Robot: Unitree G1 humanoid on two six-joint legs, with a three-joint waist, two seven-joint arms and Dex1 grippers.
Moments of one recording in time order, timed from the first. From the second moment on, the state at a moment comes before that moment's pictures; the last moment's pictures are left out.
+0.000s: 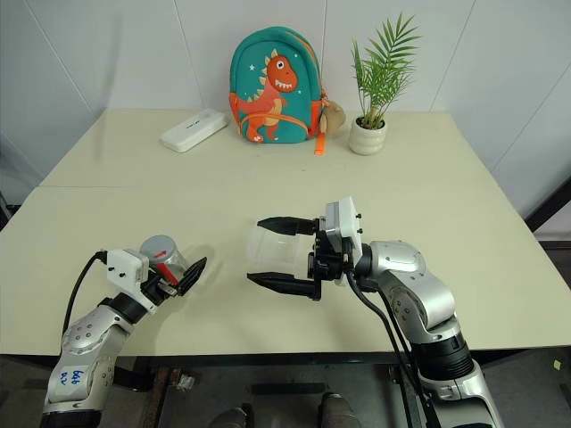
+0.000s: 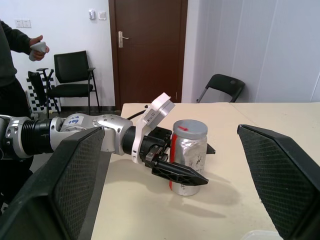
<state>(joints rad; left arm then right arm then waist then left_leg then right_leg) -0.07 0.39 0.25 -0.11 -0.31 0.08 -0.47 -0.54 -0.38 0.11 -0.26 0.62 0.37 1.08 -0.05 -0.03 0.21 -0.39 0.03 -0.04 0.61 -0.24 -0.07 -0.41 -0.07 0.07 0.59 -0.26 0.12</state>
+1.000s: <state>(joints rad) 0.04 0.08 0.17 -0.45 -0.01 0.26 0.08 -0.53 -0.41 0.11 -0.27 0.64 0.38 1.10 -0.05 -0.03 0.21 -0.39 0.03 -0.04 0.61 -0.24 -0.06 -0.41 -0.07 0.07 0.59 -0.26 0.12</state>
